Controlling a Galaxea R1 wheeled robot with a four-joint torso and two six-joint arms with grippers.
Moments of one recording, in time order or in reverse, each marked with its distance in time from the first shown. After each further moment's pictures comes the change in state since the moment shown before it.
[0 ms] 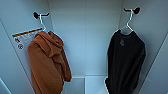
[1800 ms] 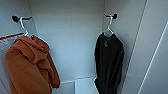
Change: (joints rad) left arm -0.257 -0.222 0.454 0.000 0.081 -0.001; right arm -0.012 0.018 -0.002 0.001 0.004 0.000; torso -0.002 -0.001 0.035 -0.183
